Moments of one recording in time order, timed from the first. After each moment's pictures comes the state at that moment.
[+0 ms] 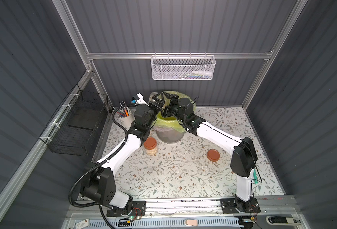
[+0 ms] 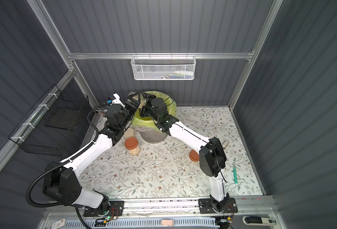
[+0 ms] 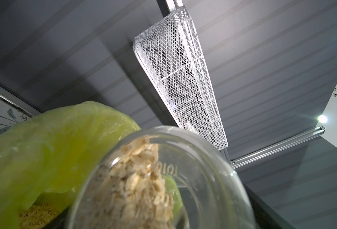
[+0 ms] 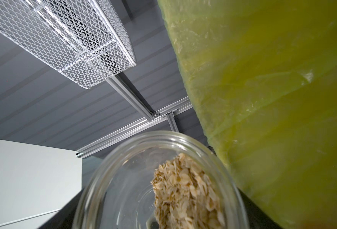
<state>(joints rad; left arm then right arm) -0.45 1.49 1.21 0.34 -0.10 -1.07 0.75 1.97 1.77 0.19 0.06 2.00</state>
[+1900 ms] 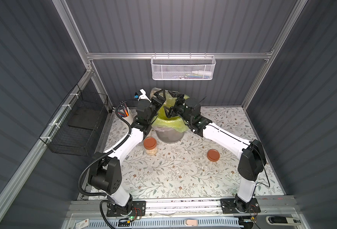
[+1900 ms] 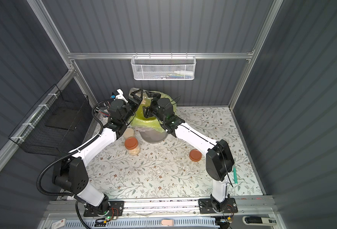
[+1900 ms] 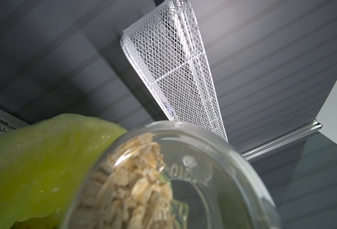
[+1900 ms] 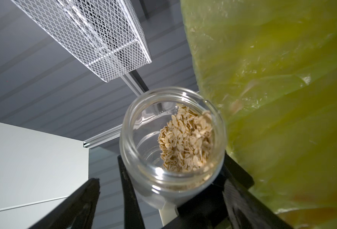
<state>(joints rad) -0.41 1.62 1.31 0.39 -0.02 -1.05 0.72 1.86 1.64 0.23 0.01 1.96</state>
